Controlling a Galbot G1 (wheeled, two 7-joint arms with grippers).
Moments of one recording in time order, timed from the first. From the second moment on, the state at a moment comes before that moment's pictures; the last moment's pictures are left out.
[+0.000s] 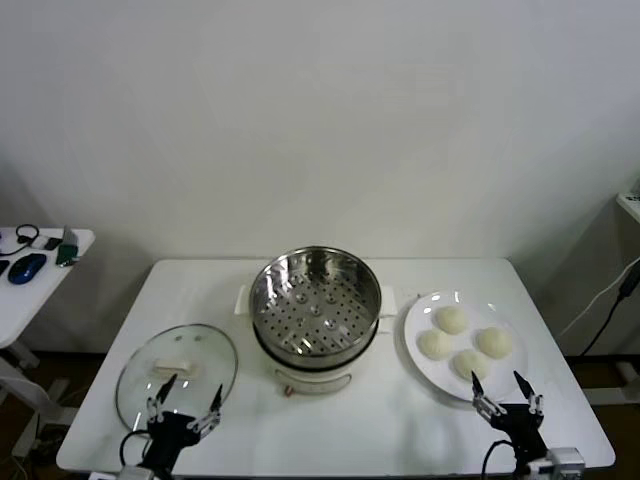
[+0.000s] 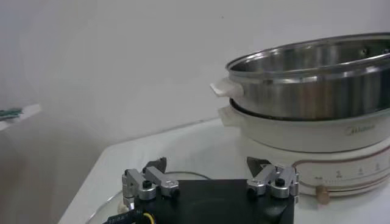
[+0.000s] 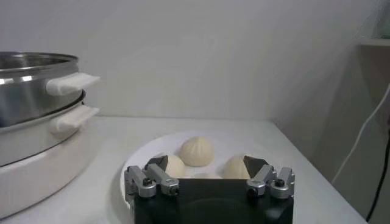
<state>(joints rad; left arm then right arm) 1.80 -1.41 -0.66 -2.11 0.02 0.09 0.11 -1.69 1.10 0.64 1.99 0.40 -0.11 0.13</state>
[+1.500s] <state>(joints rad) 1.81 -1.42 -0.65 -2.13 0.05 0.04 0.12 0.17 0.58 -0.99 1.24 0.15 -0.11 -0.99</state>
